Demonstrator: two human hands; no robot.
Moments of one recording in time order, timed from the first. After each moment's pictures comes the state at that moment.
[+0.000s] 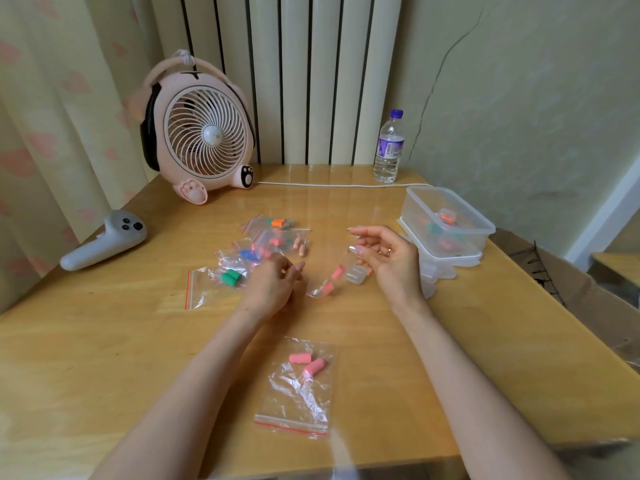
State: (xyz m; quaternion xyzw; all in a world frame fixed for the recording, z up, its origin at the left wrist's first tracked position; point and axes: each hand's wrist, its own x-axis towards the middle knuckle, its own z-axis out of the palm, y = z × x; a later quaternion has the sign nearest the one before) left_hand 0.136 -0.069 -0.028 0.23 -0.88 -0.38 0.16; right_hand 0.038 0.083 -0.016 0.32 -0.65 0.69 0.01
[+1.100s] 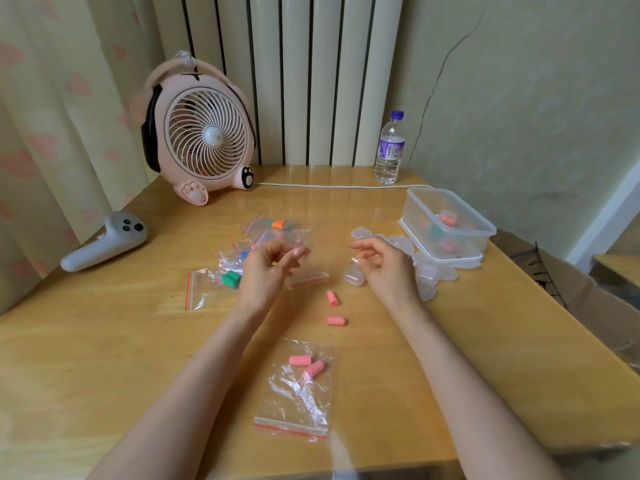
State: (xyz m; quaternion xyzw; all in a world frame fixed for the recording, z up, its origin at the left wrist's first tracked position) left_hand 0.133 -0.070 -0.022 0.14 -0.75 -0.56 0.32; right_hand 0.031 0.084 -0.025 0.28 -0.82 0.50 0.06
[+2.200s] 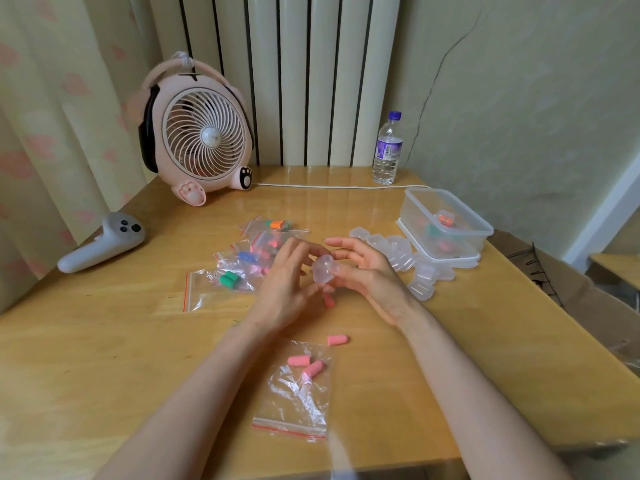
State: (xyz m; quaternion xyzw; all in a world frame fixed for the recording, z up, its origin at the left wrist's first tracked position) left_hand 0.127 -0.062 -0.043 -0.03 -0.87 -0.35 0.34; right_hand 0.046 0.082 -0.016 0.33 -0.60 0.68 -0.27
